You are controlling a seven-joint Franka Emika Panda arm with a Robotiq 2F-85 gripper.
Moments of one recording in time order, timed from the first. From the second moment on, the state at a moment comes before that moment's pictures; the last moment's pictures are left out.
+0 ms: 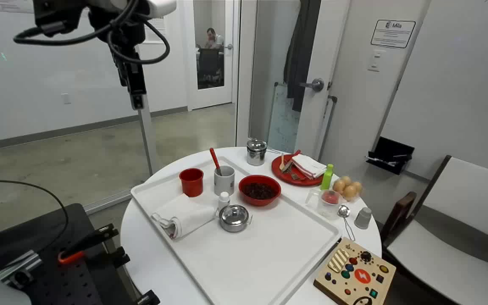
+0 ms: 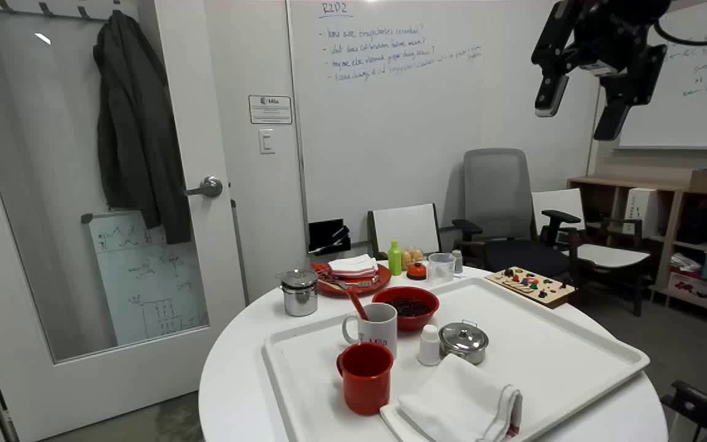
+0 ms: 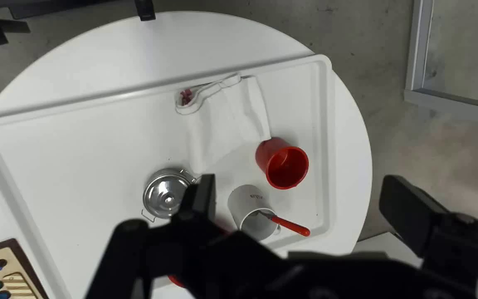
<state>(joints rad) 0.14 -0.74 0.06 -2.80 0.34 2.18 0.20</state>
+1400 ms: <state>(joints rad) 0.14 -0.43 0.19 -2.68 0.22 2.34 0.17</state>
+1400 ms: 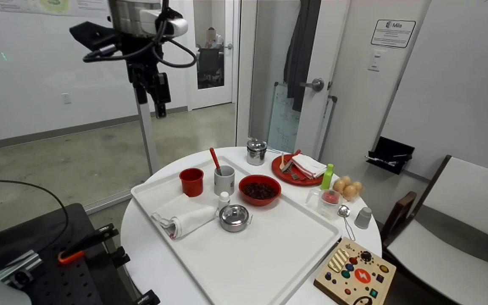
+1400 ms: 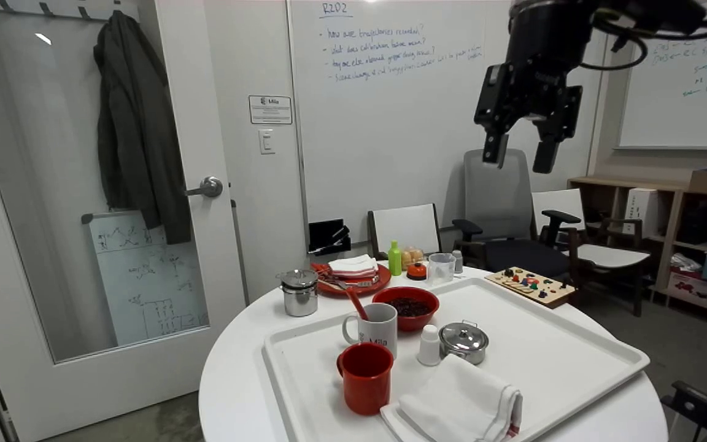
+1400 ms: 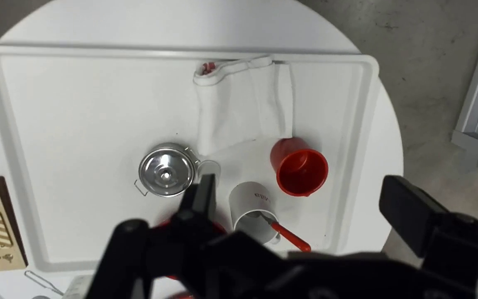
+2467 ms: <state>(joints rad) 0.08 0.12 0.19 -2.37 -0.01 2.43 0.39</state>
